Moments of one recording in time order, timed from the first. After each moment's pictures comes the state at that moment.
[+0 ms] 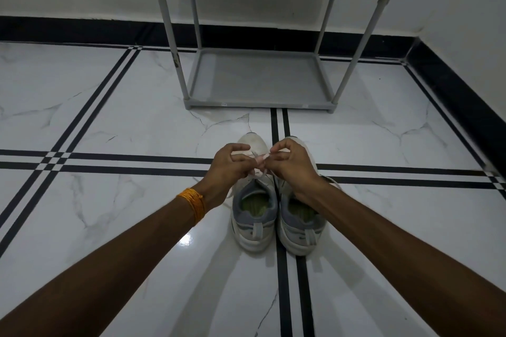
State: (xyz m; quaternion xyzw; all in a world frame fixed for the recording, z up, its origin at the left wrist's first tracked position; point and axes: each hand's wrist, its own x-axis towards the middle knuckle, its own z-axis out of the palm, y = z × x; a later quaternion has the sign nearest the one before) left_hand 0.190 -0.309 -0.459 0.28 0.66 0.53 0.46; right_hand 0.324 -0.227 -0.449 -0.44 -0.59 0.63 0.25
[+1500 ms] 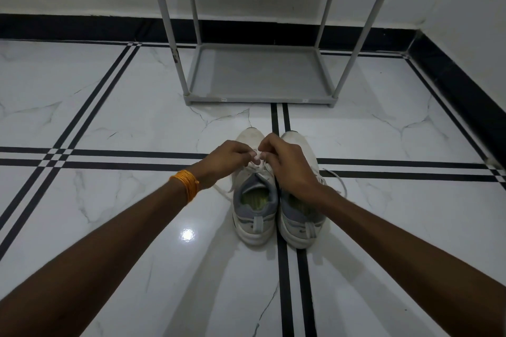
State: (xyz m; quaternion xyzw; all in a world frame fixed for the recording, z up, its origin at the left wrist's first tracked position) left_hand 0.172 -0.301 -0.448 0.46 0.71 0.32 0.42; right_hand 0.325 -0.235 -0.457 -0.34 -0.85 0.34 0.23
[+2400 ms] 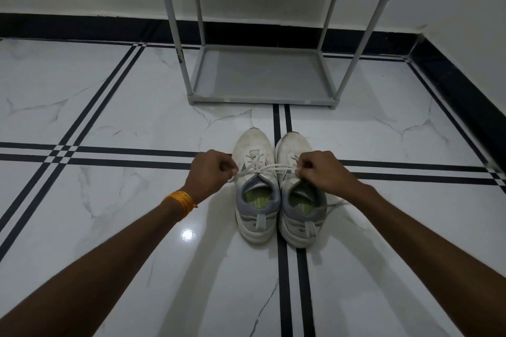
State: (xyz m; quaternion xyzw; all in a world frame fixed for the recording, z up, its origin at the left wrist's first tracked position) left_hand 0.156 -0.335 -0.486 0.52 0.79 0.29 0.16; right_hand 0.383 -0.196 -0.458 -0.42 -0.86 0.29 0.03
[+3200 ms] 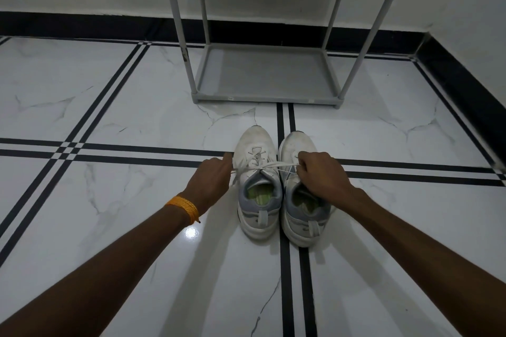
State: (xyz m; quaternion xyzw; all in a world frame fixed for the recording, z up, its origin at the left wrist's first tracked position) left_hand 0.167 -0.346 -0.495 0.60 0.79 0.11 0.03; right_hand 0.373 -0.212 -0.464 -0.42 -0.90 0.12 0.05
